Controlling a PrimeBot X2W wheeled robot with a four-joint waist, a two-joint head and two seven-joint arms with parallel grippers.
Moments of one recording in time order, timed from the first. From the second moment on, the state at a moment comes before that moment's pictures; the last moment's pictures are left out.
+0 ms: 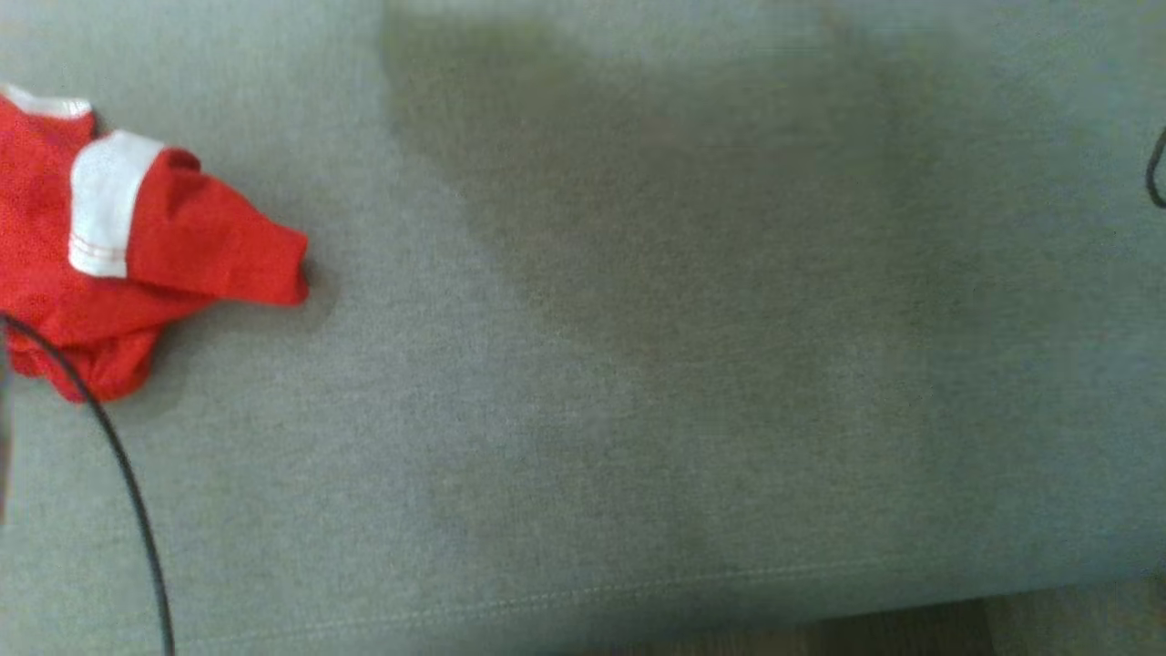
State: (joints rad) left arm -1.57 0.26 -0.31 0.89 -0.34 -0.05 -0.26; right arm -1.37 -0.26 0.24 0.78 0.45 0.13 -0.11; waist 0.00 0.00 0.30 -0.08
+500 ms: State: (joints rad) left arm -1.41 0.17 -0.28 1.10 -0.41 -0.11 -0.26; right arm -1.34 -0.26 0.41 1.01 0.55 0.13 -0.20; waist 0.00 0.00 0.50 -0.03
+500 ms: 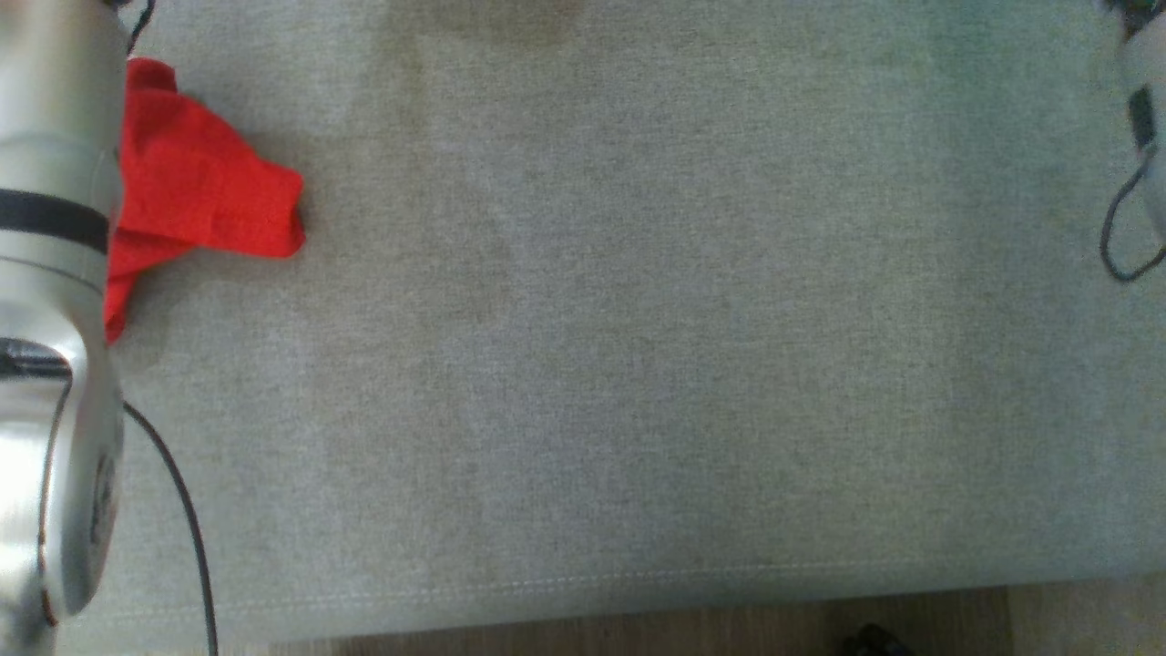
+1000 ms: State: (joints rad) left arm -0.85 0.18 -0.17 0.72 -0.47 -0.09 -0.26; right arm -0.87 -0.35 0.43 0.70 0.66 0.13 -0.20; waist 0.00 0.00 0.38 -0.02
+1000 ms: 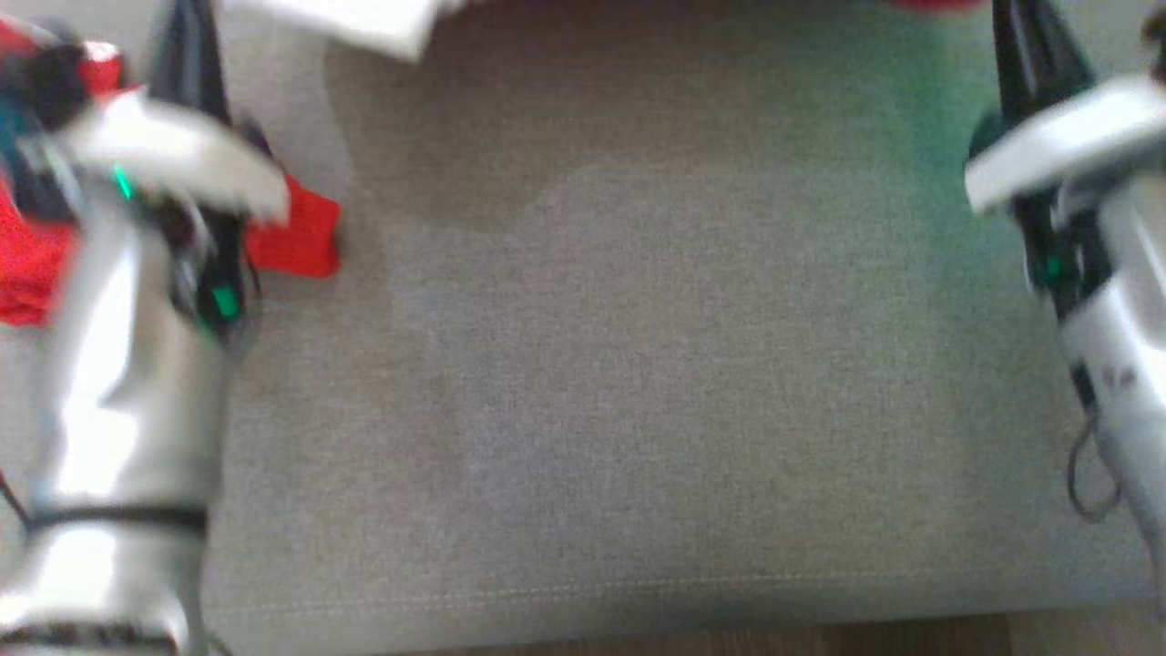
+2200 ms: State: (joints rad) left arm 0.35 0.27 -0.22 -0.45 -0.47 0.26 0.18; right arm 0.32 -0.04 -0.18 -0.31 0.38 0.13 0.43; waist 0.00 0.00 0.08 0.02
